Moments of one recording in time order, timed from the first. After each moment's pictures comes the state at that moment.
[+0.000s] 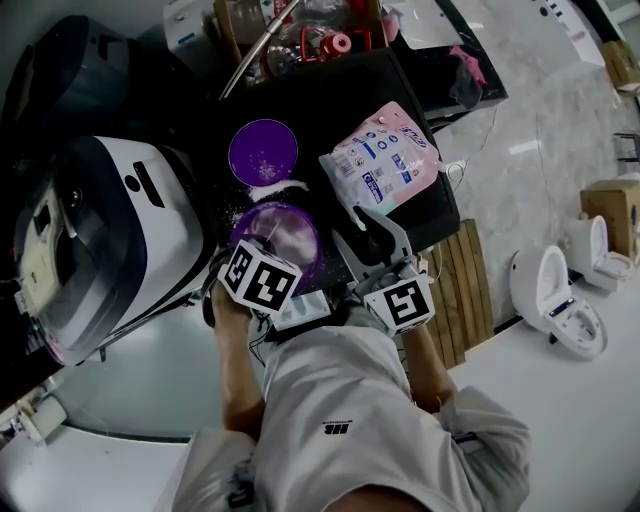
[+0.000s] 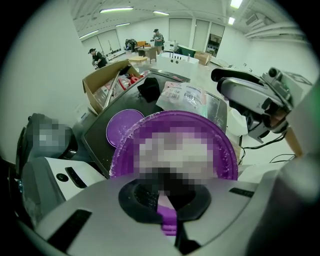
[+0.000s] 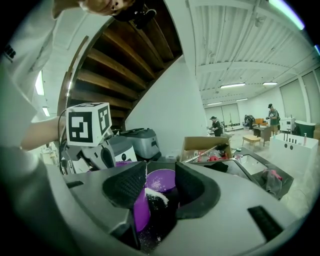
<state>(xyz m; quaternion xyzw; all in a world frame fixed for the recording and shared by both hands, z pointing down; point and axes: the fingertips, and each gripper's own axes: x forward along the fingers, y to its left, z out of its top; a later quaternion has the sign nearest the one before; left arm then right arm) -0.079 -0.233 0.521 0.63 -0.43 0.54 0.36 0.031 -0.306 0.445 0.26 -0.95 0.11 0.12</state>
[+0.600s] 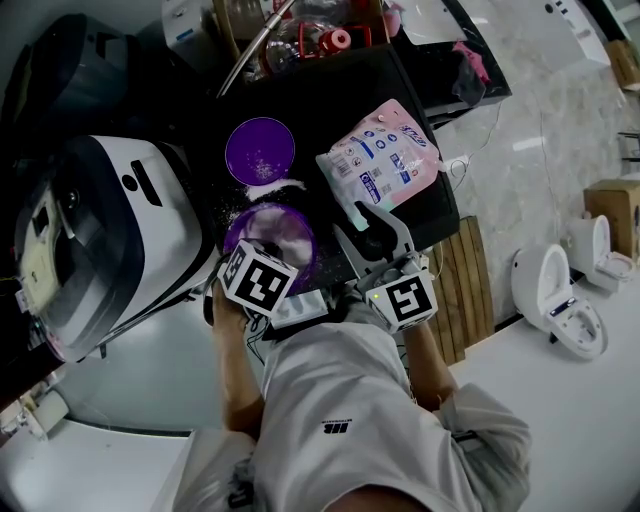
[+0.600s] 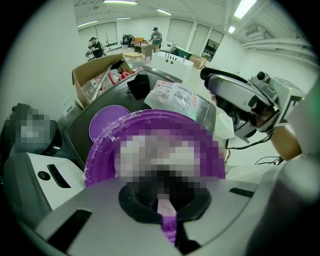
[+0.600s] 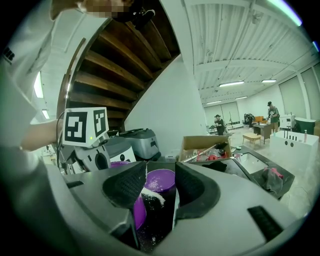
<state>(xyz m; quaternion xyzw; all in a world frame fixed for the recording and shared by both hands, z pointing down) -0.052 -0.230 0.529 0.65 -0.39 0.51 0.41 0.039 -0.321 0.449 0.25 -0.95 0.12 0.12</state>
